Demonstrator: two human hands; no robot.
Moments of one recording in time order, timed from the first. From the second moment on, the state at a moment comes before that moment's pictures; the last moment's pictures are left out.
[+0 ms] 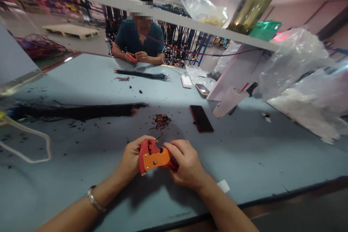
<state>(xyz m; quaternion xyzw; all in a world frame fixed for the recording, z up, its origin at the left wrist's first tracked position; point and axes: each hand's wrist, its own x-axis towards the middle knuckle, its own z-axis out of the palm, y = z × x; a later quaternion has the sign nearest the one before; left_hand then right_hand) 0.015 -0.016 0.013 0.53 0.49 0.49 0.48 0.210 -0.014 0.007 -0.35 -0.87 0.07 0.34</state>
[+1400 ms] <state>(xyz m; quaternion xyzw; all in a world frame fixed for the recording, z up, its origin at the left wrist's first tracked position) 0.018 -0.018 0.017 0.60 0.46 0.45 0.48 0.210 -0.011 0.006 -0.37 -0.86 0.04 0.35</state>
